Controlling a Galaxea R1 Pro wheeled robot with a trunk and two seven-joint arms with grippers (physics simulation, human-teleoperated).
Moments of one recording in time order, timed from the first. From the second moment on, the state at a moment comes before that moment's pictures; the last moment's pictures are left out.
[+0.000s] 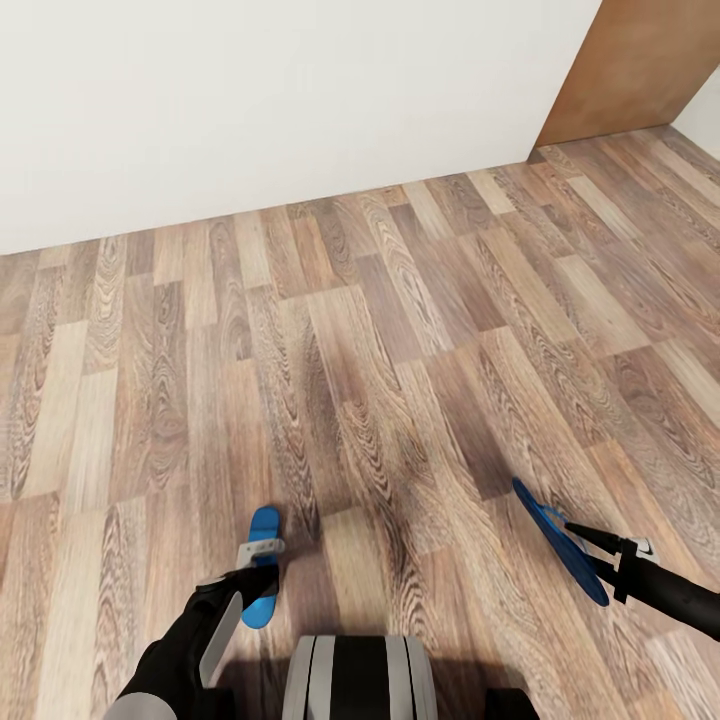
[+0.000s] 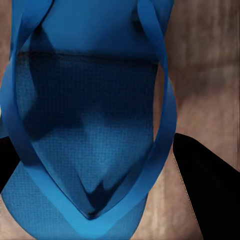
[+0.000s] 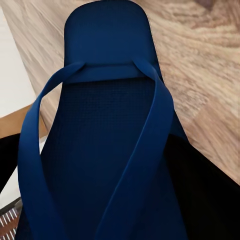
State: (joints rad) left arm -0.46 -0.05 0.01 -0.80 0.14 0.44 0.03; right arm -0.39 -0.55 -0.18 -0.76 -0.87 0.97 1.03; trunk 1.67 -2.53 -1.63
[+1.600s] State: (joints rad) left arm -0.46 -0.05 0.01 -0.80 0.15 0.44 0.02; right arm -0.39 -0.55 -0.18 -0.76 -0.87 0.97 1.03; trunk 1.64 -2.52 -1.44
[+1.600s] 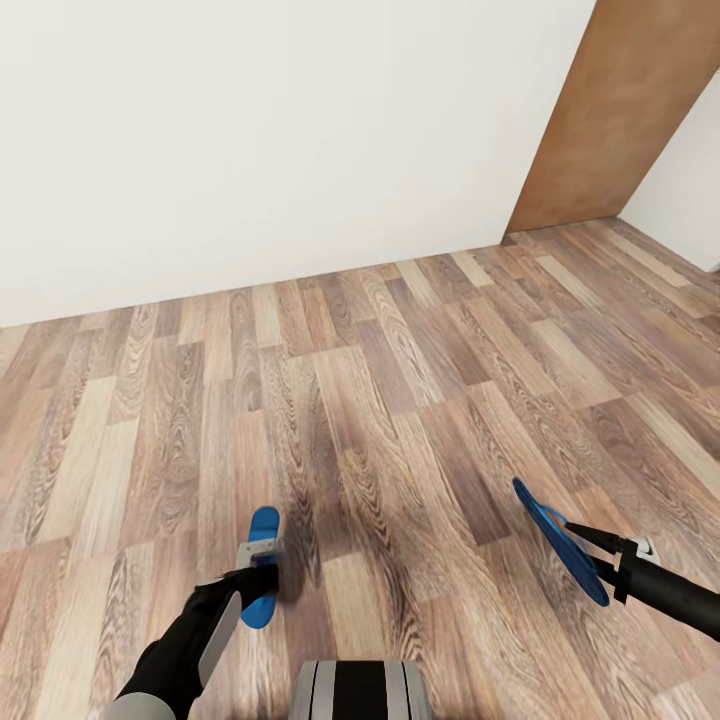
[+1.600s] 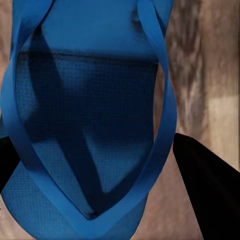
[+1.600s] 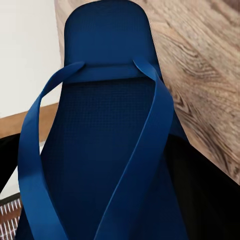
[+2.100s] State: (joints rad) left arm -0.46 0.03 0.14 -0.84 0.15 0.44 -0.44; right arm -0.39 -0.55 -0.18 -0.76 -0.87 0.97 1.03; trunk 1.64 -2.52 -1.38
